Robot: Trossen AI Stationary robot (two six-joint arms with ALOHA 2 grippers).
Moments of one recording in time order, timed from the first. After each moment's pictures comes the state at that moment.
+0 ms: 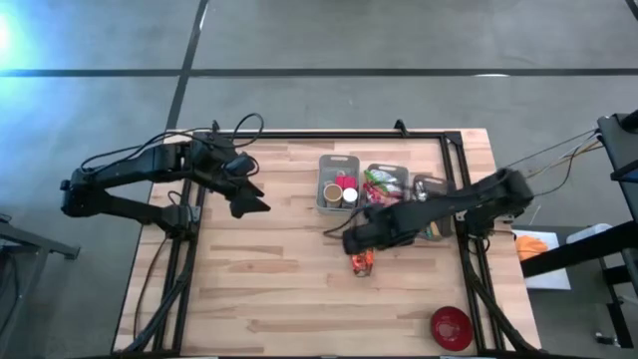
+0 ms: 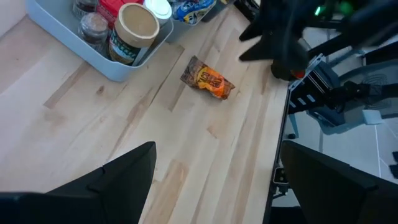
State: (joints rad) left arm 0.19 1.04 1.14 -0.86 0.30 -0.57; right arm 0.26 1.70 1.43 -1.11 0.13 1.70
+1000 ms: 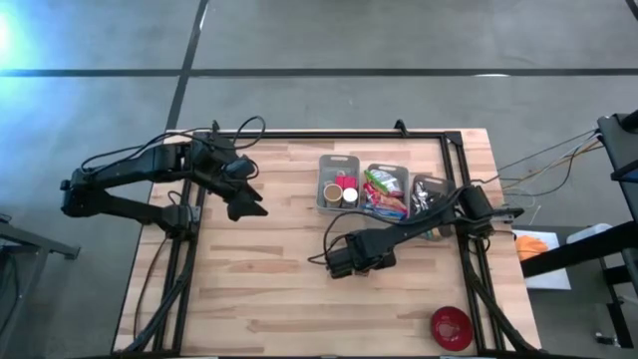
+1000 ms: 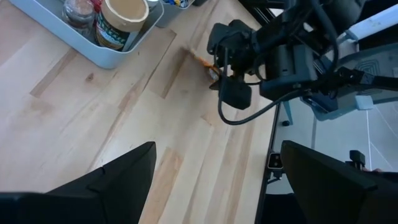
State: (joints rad) left arm 0.19 1.04 1.14 -0.89 0.35 -0.55; right arm 0.30 2.03 1.45 -0.94 -0.04 1.72
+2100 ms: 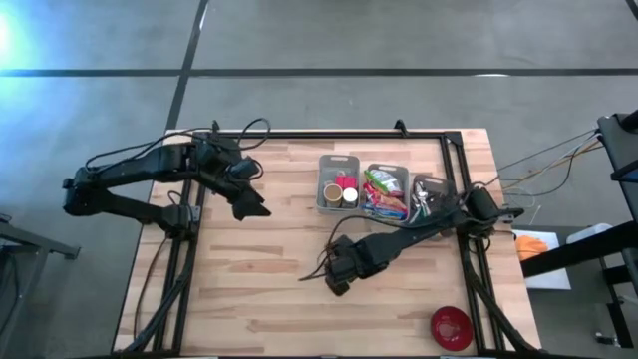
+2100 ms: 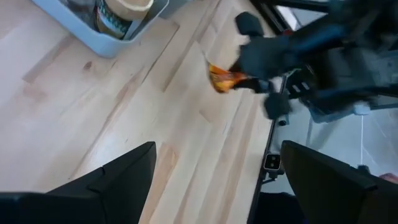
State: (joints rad) left arm 0.19 1.07 1.14 -0.88 0.36 -0.61; right arm 0.36 2.00 1.54 -0.93 0.13 1.22
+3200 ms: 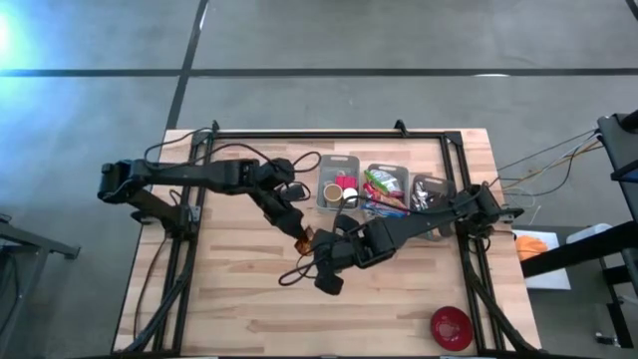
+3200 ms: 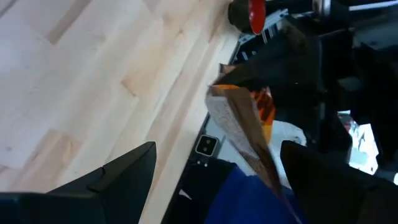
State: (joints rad) left arm 0.11 1.45 1.14 -0.51 0.67 -0.92; right arm 0.34 1.98 1.89 -0.99 0.29 0.64
